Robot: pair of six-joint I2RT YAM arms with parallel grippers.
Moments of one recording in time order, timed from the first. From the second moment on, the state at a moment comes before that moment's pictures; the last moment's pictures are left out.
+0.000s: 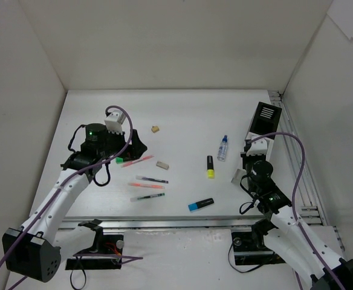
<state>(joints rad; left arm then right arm) -0.29 1.07 0.92 -0.34 0.33 -0.24 0.41 0.66 0.36 0.17 0.49 -0.15</state>
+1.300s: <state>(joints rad) -0.23 0.96 0.90 -0.47 0.19 -0.33 0.63 1.09 0.87 -0.13 0.15 -0.14</state>
